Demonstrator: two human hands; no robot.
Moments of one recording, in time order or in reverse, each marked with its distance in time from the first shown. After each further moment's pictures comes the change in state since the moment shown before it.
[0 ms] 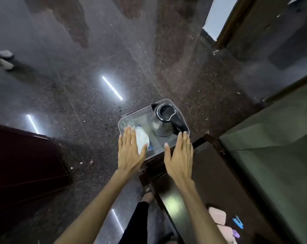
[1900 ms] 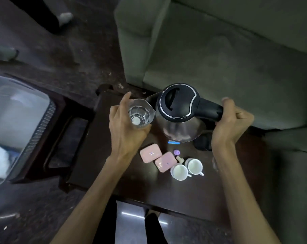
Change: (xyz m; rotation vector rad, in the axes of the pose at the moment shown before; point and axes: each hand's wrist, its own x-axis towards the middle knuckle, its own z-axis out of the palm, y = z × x) left_hand -0.152 0.297 0.235 -0.406 -0.115 0.540; right_hand -0.206 0.376 -0.126 0.852 1.221 0.656
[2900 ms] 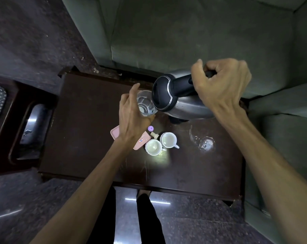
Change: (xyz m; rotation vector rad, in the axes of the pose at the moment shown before) left_hand -0.072 0.033 0.134 0.037 -0.201 0.114; right_hand 0.062 0.018 -0.105 -0.814 -0.170 -0.491
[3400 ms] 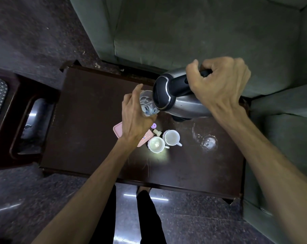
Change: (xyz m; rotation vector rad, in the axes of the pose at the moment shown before) left_hand -0.007 -0.015 0.003 -0.042 -0.009 -0.029; right_hand -0.006 -0.018 0.010 -0.120 -0.033 -0.059
